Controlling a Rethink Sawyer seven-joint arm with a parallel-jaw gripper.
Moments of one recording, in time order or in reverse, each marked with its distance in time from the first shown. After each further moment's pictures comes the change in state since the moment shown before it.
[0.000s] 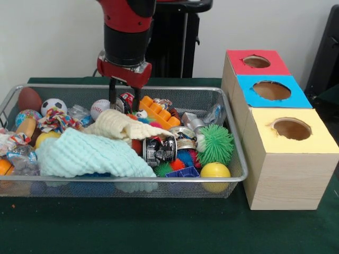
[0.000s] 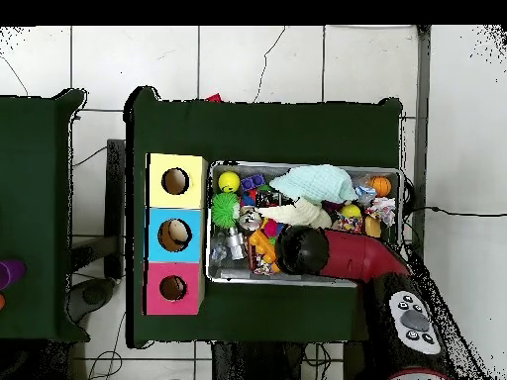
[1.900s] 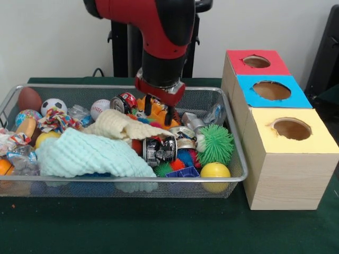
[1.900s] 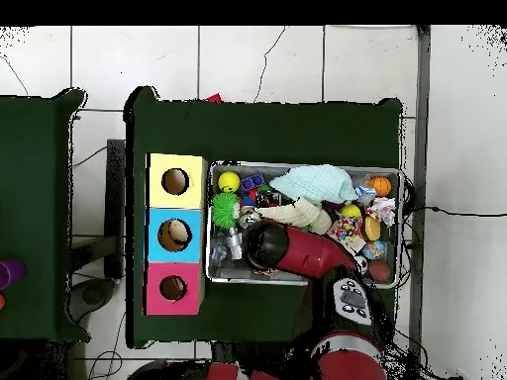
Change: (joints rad) arm 0.193 0.159 -0.136 -0.009 0.296 -0.057 0.006
